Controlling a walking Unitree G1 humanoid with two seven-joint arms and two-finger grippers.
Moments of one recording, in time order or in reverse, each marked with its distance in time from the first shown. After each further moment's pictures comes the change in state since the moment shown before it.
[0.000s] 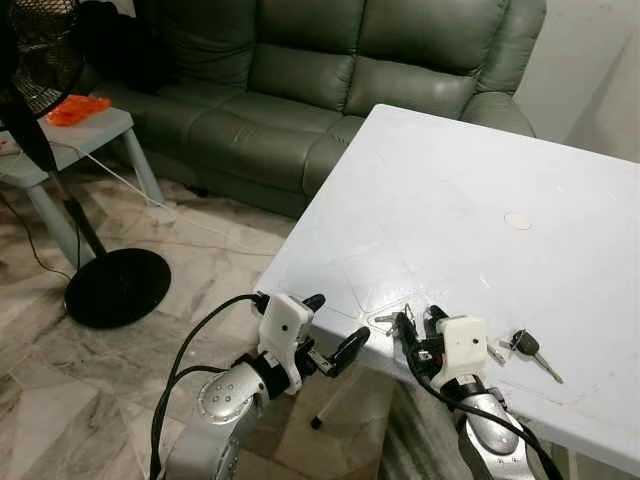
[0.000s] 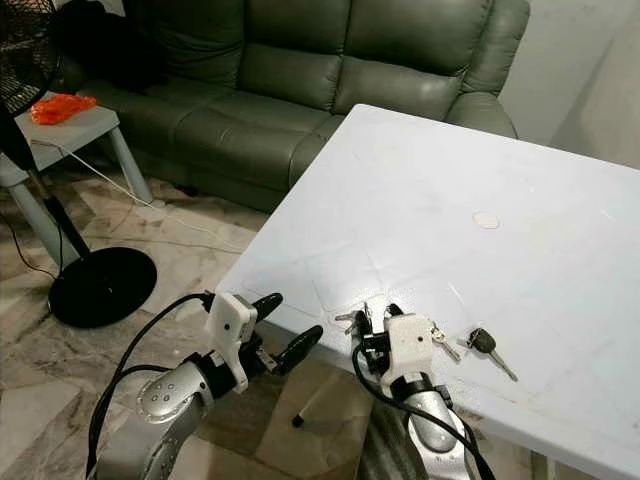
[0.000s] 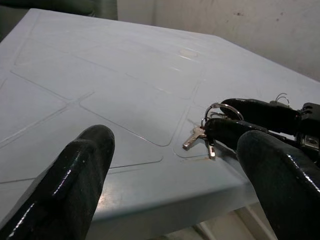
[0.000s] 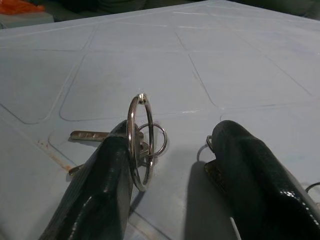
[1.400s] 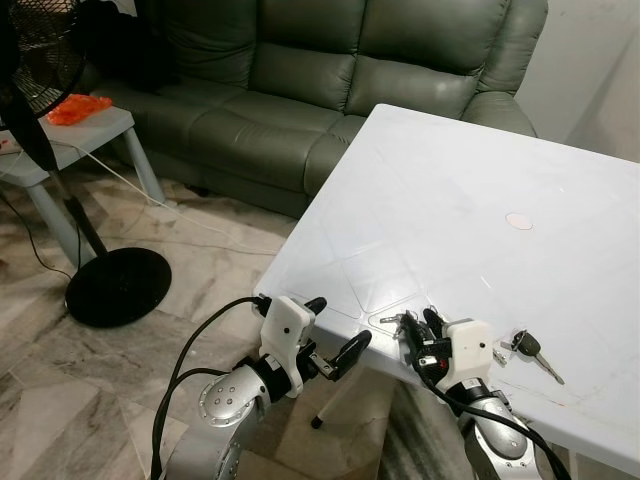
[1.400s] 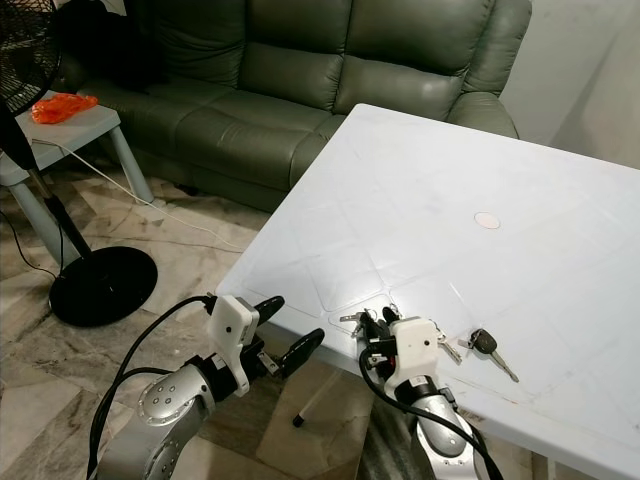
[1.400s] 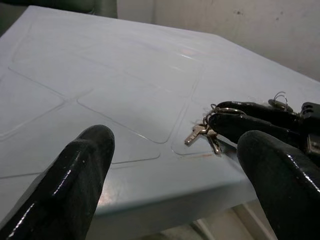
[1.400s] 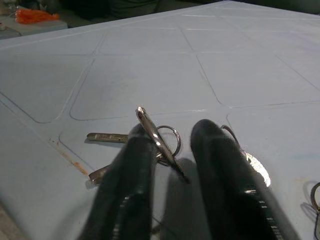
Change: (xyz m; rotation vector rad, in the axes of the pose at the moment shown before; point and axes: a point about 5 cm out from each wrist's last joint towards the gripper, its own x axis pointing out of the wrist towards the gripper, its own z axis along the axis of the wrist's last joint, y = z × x) left arm 0.000 -0.003 0.000 -0.004 0.002 -0.004; right arm -0.004 -0.006 -0.002 0.041 -0.021 0.046
